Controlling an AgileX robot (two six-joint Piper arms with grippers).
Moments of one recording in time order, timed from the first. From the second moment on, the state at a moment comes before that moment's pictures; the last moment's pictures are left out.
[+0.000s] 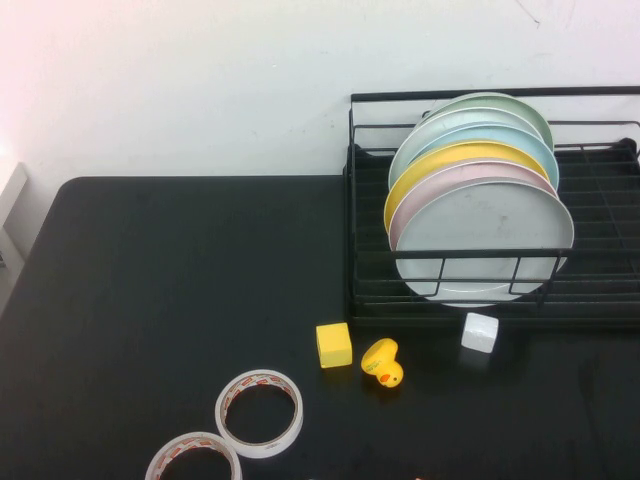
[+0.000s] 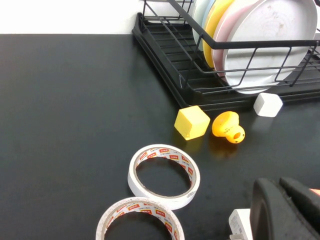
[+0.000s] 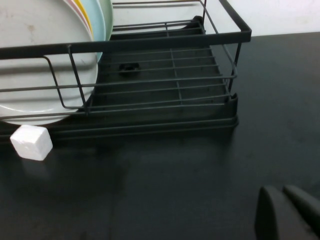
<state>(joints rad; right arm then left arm) -0.03 -0.01 0.02 -0.13 0.40 0.17 0.06 0.09 -0.24 -0.82 0.75 0.59</state>
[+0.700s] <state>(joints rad) -0.03 -0.01 0.02 -0.13 0.41 0.17 0.06 0.09 -0.19 -0.60 0.50 0.33</state>
